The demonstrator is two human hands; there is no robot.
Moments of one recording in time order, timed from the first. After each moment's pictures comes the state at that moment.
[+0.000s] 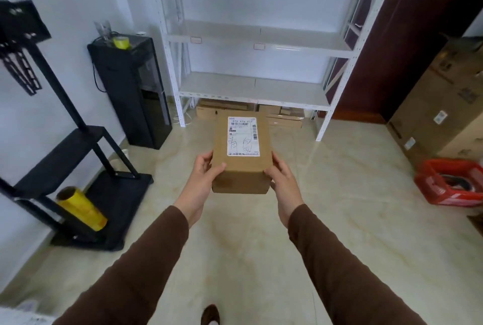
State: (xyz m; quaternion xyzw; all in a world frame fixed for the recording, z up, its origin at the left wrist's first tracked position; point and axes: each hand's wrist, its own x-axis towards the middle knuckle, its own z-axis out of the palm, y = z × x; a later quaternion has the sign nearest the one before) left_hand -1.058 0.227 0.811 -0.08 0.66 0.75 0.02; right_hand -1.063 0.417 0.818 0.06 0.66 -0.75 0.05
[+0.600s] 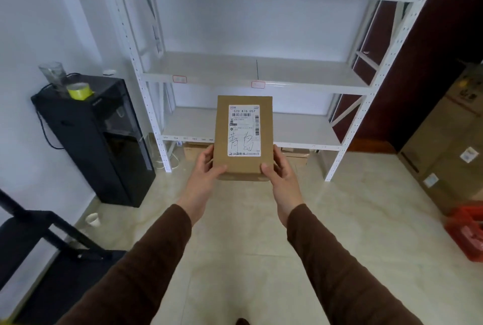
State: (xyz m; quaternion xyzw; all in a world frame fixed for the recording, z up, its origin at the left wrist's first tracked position) left_hand -1.509 0.173 0.840 -0.02 0.67 0.74 0.00; right_hand -1.502 0.359 0.840 0.03 0.65 -0.76 -0.03
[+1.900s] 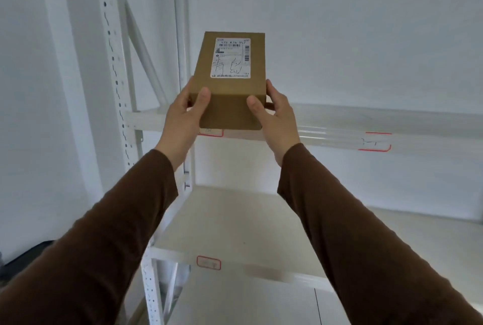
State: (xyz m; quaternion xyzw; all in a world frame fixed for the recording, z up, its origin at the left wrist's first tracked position) left_hand -2.268 -0.087 1.156 0.13 0.69 0.62 -0.34; right_hand -2.293 0.097 1.159 -0.24 0.70 -0.63 -0.24
